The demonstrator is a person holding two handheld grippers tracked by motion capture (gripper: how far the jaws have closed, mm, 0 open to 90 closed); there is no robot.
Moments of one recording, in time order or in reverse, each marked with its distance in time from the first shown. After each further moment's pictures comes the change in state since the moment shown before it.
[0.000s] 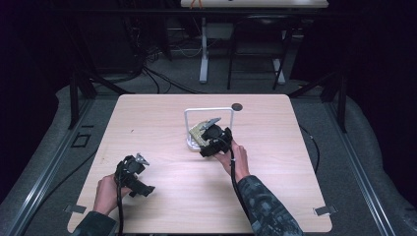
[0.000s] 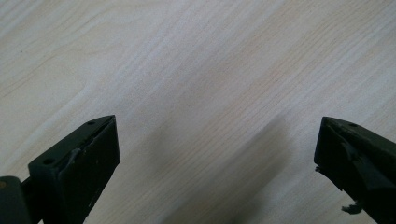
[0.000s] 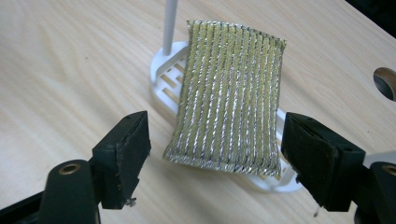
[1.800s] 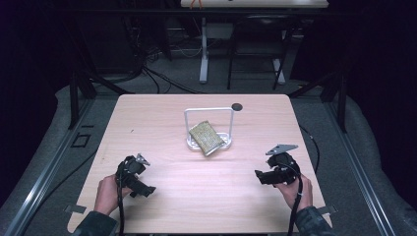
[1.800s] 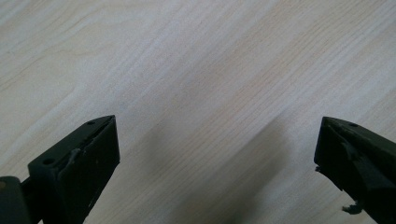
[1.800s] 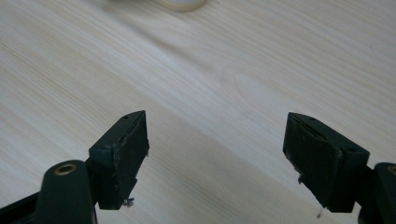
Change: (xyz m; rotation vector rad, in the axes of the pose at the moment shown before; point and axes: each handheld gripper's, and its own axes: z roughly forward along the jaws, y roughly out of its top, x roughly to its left) left arm -0.001 0.000 0.002 -0.002 -0.023 -0.004; right arm -0.065 -0.153 -0.108 0.045 -0.023 0.213
